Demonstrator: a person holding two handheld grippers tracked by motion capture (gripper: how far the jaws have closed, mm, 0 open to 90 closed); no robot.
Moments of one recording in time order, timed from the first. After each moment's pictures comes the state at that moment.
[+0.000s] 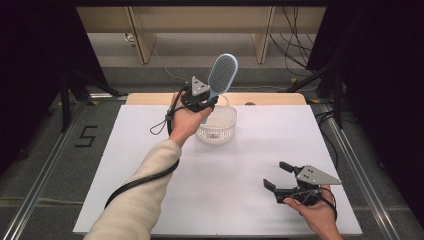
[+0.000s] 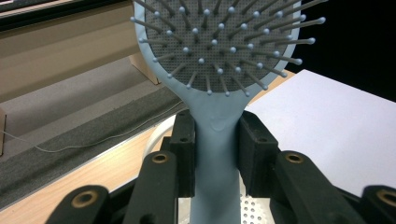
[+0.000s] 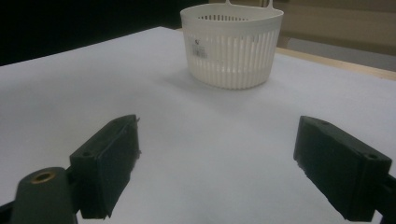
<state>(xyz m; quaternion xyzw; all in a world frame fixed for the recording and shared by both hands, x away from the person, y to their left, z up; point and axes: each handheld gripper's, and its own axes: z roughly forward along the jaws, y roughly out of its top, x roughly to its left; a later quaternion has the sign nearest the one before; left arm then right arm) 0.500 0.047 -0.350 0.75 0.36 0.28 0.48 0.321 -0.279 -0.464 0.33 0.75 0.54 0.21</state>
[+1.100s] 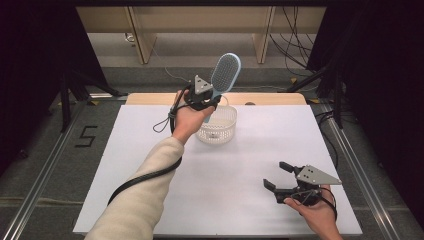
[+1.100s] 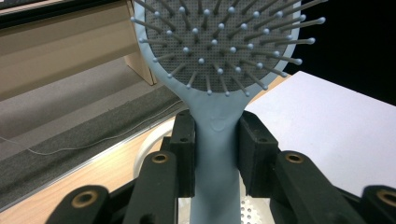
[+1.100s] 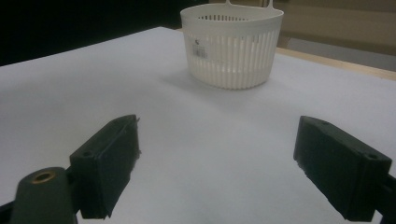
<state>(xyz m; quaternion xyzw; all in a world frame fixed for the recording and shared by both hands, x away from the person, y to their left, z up) 0.507 0.040 -0.350 0.75 0.36 0.27 0.49 0.321 -0.279 -0.464 0.33 0.75 0.54 0.21</state>
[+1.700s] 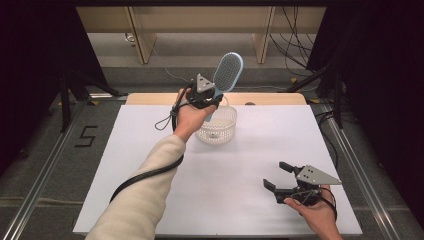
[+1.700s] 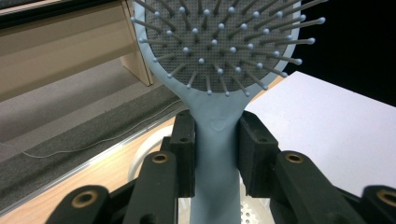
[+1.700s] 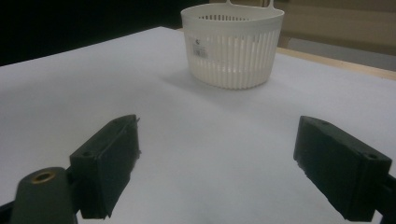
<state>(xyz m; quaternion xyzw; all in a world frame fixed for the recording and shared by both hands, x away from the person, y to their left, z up) 0.512 0.036 -0.350 0.75 0.35 0.27 0.49 0.321 -0.279 -0.464 0.33 0.75 0.54 0.21</state>
